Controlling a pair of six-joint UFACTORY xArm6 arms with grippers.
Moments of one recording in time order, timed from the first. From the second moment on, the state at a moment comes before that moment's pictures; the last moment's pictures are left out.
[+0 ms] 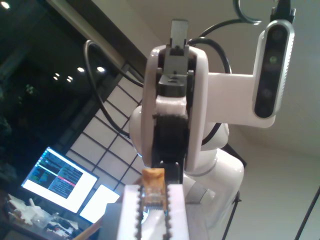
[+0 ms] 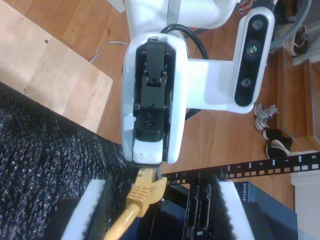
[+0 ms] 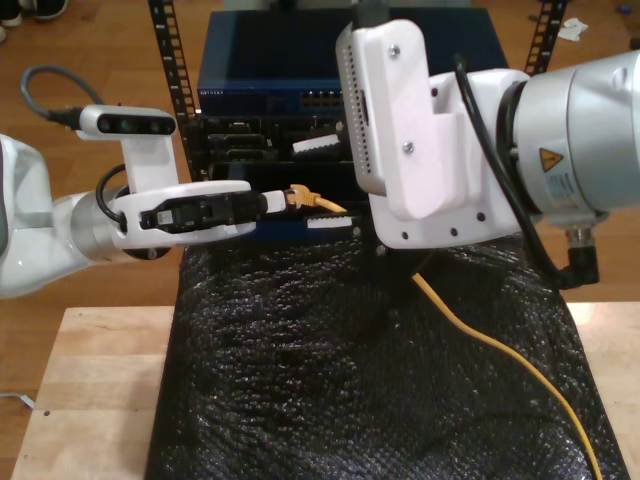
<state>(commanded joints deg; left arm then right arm) 13.8 7.3 -50.5 -85.0 135.7 -269.7 34.7 -45.0 -40.6 34.6 36.4 -102.2</state>
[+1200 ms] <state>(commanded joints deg) 13.8 8.2 -50.7 -85.8 136.7 -271.3 35.7 -45.1 -39.4 34.7 35.1 -101.6</state>
